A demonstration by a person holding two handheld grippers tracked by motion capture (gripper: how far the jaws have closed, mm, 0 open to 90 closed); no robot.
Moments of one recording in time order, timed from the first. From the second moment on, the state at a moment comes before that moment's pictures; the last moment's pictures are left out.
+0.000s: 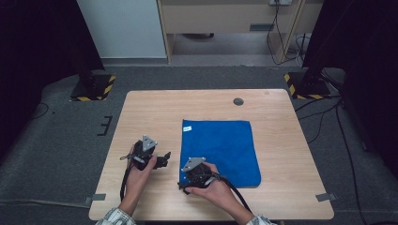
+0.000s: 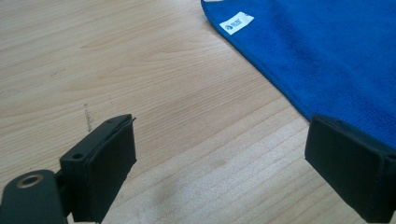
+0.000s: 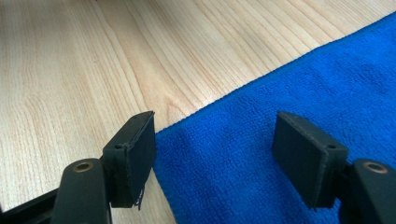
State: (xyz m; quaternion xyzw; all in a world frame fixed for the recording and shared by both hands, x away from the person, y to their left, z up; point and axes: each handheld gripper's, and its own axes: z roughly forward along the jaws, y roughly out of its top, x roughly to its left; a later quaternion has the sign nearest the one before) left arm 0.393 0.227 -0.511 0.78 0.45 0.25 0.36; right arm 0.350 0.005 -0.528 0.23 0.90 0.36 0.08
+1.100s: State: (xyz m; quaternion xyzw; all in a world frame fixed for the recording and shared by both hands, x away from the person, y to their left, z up) left arm 0.405 0.217 -0.494 0.78 0.43 0.22 0.39; right arm 0.349 0.003 -0.525 0.23 0.90 0.37 0.09
